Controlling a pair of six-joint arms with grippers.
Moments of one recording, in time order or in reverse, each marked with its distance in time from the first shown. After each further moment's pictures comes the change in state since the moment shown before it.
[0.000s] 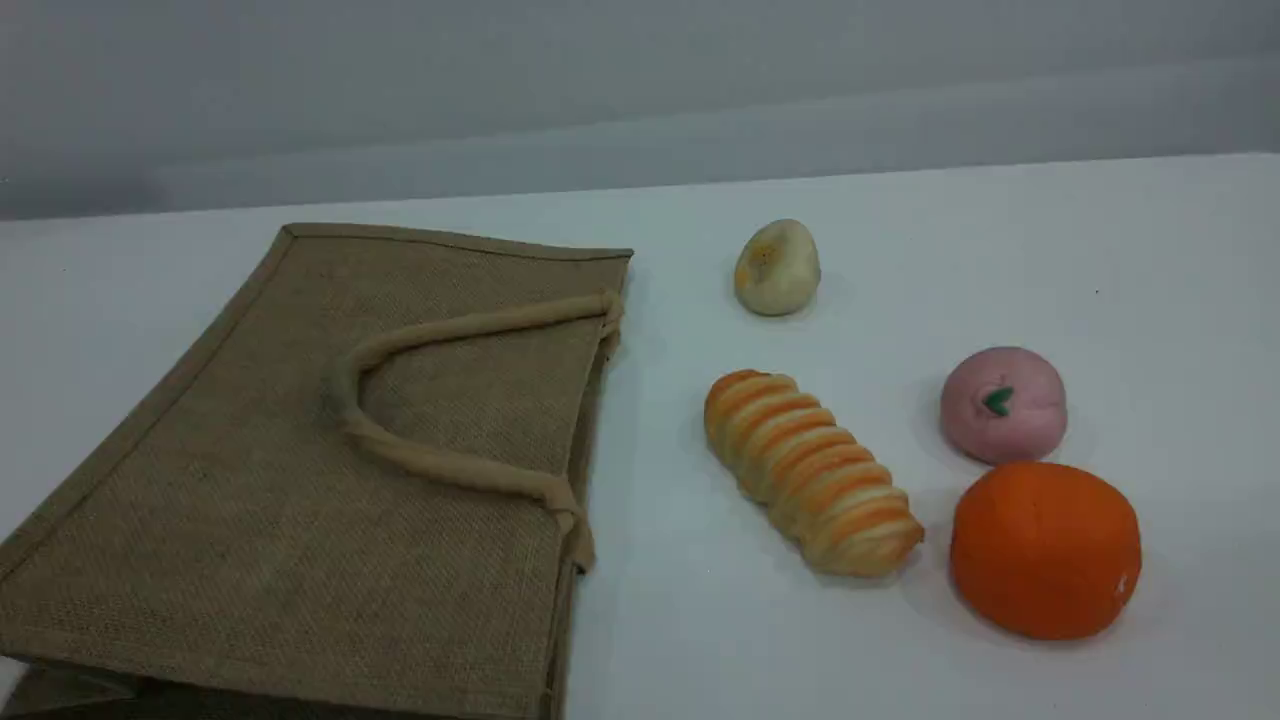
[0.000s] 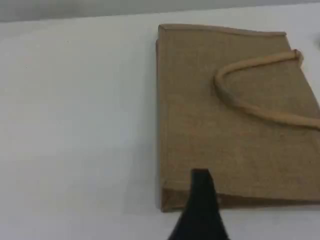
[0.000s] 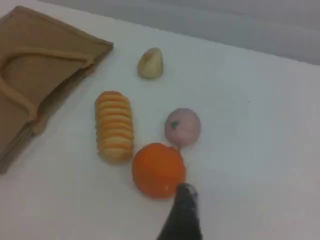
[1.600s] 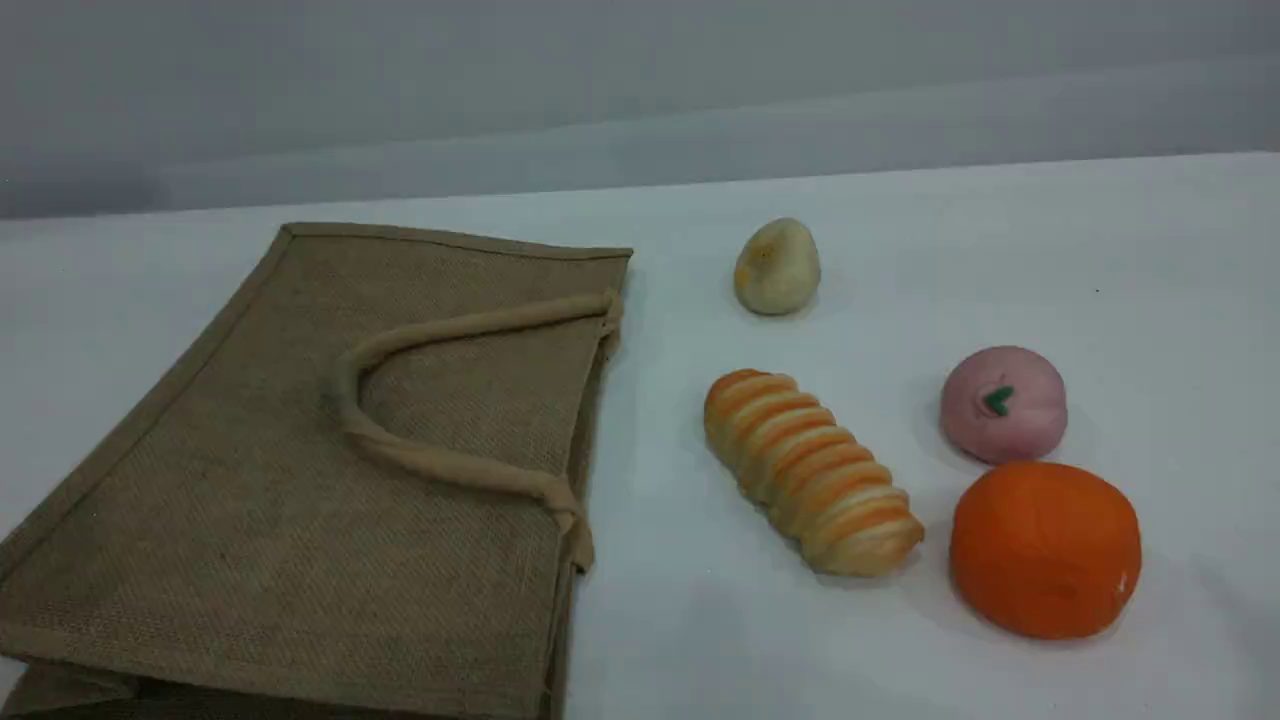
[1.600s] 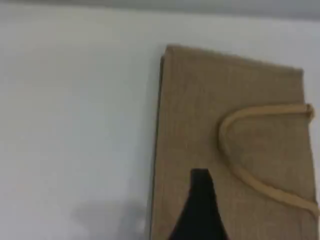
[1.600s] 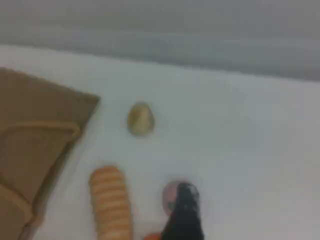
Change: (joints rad) left arm 0.000 1.137 -0.727 0.000 -0.081 -0.106; right arm 0.000 0.987 -0.623 0.002 -0.169 0.106
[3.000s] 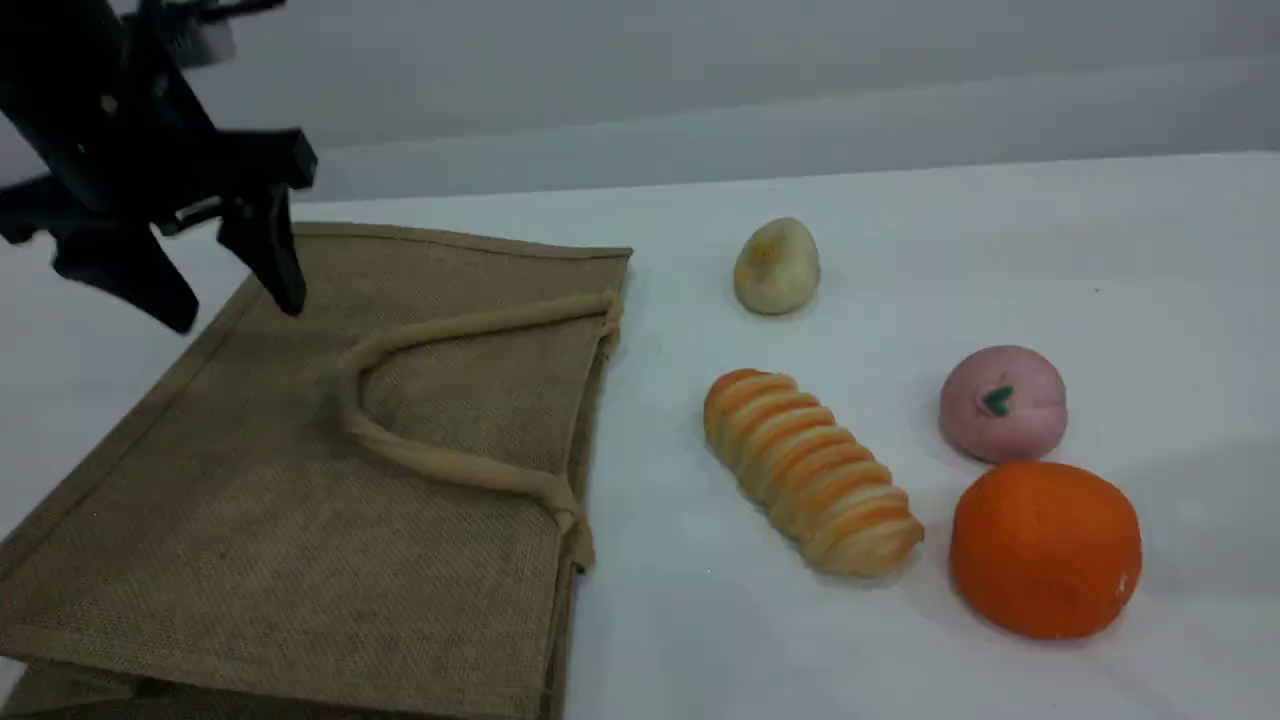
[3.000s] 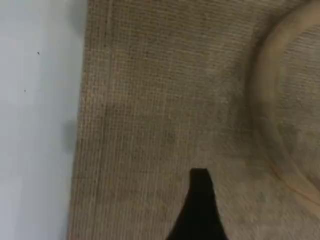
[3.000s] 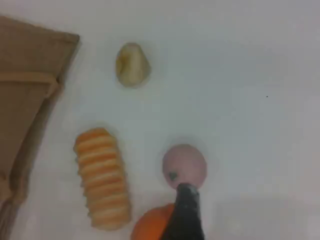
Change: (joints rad) left arm -0.202 0.814 -0.009 0.027 -0.311 -0.193; right arm 0.000 0.286 -0.001 0.017 -0.063 -0.001
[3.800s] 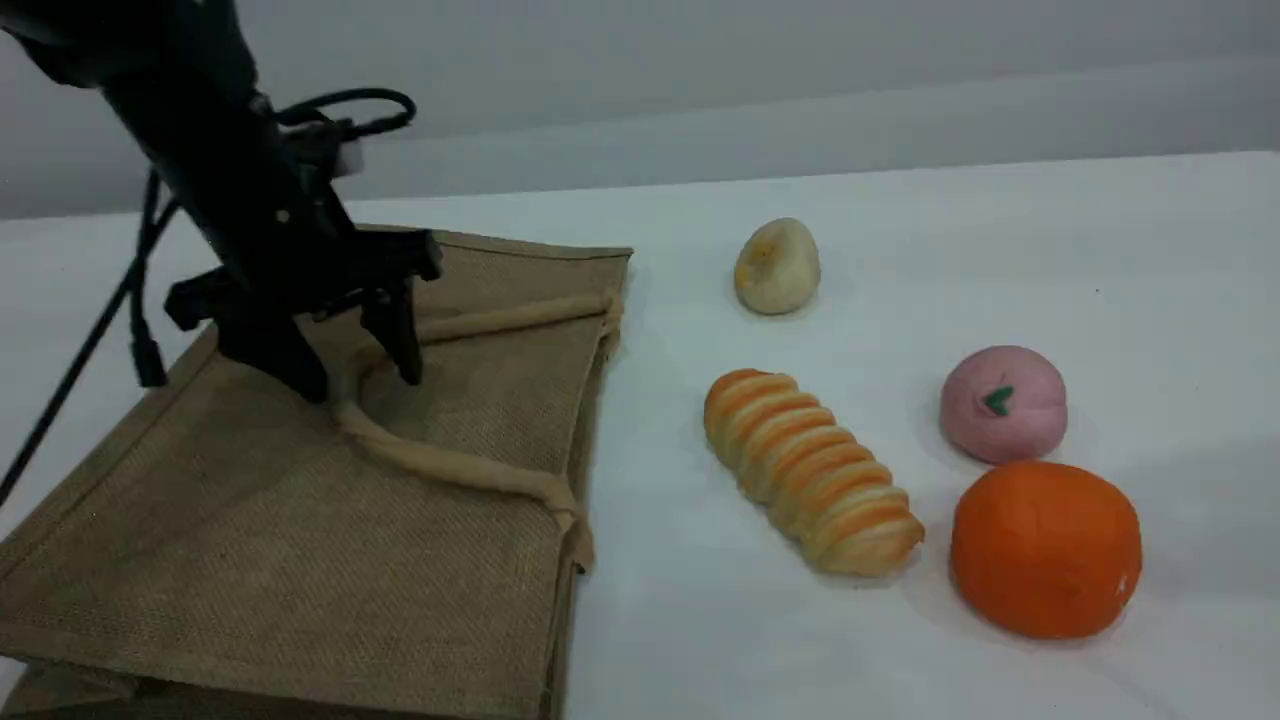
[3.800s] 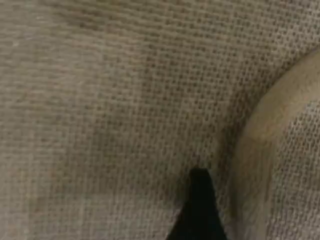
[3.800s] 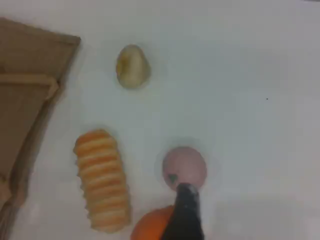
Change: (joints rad) left arm -0.059 0.286 -0.188 -0.054 -0.041 -0.011; right arm 0.000 0.000 0.000 0.002 -0.005 -0.004
